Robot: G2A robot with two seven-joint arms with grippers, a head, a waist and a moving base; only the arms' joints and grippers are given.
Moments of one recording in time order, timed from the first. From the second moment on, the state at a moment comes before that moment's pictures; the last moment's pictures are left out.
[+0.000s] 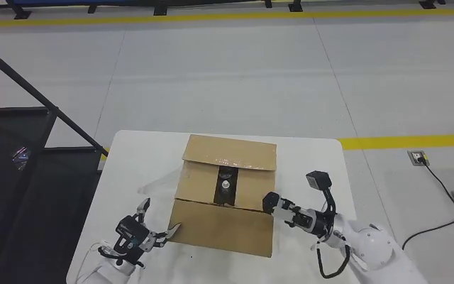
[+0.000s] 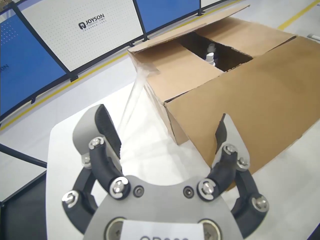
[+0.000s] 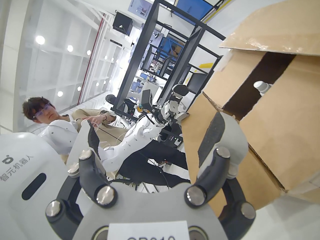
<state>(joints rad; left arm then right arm) 1.59 -1.19 -1.61 -1.75 1.63 -0.42 0.34 -1.13 -1.01 1.21 -1.66 0.31 -0.57 0.79</state>
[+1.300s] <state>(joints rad) 1.58 -1.19 -1.56 -1.73 1.59 -0.32 0.37 -0.64 -1.20 0.89 -1.30 0.10 -0.18 0.06</state>
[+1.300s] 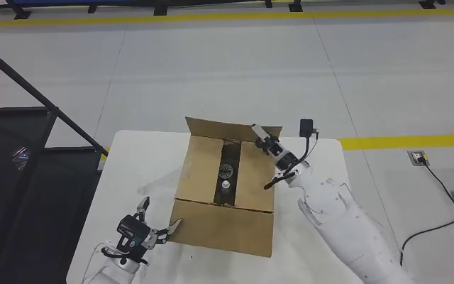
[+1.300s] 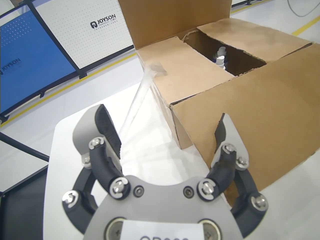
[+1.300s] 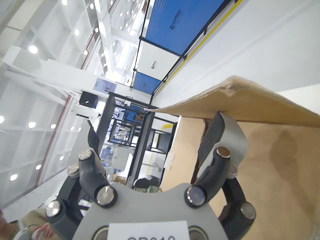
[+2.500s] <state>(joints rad) 1.55 -1.19 -1.64 -1.65 1.39 -0.20 0.34 -0.24 -1.49 0.70 -0.48 0.13 -0.23 0.17</state>
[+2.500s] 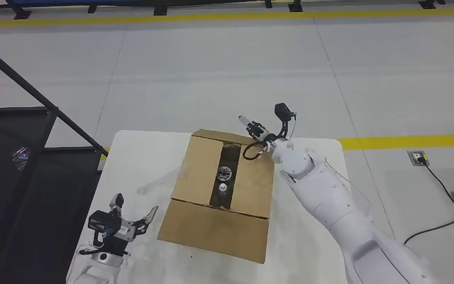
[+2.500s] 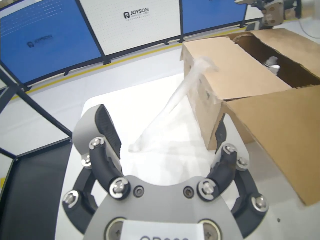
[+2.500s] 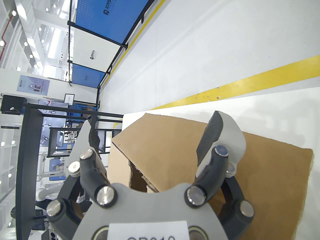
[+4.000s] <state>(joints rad) 1.35 -1.22 -1.41 -1.48 1.52 -0.12 0.31 -0.39 -1.43 0.81 -0.79 0.18 -0.28 0.91</state>
